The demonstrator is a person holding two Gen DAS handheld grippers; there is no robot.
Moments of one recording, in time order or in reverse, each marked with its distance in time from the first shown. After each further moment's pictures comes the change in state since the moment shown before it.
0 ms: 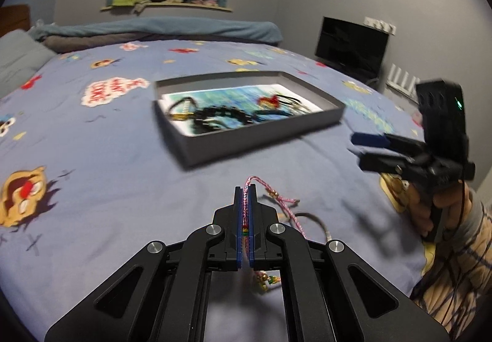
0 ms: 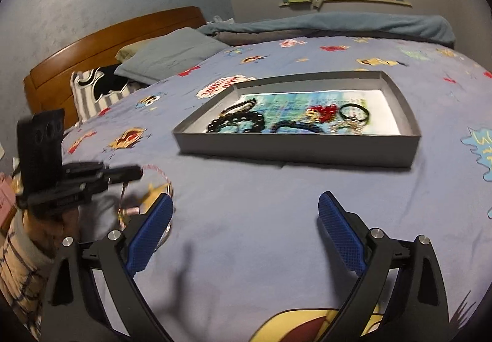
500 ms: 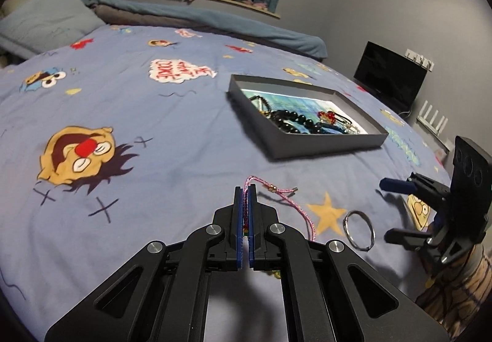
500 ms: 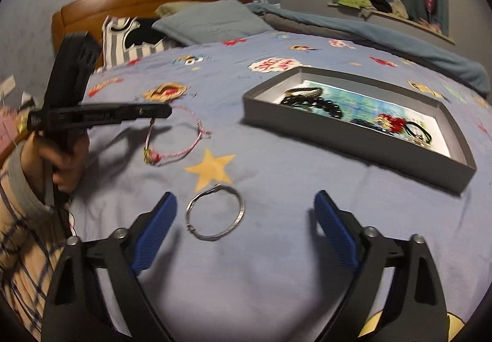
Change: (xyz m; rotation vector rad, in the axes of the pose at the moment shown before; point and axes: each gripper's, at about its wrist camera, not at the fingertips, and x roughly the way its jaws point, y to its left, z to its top) left arm -0.030 0.064 -0.013 -0.195 -0.011 0.097; right arm 0.031 0.079 -0.018 -0.247 0.092 0.033
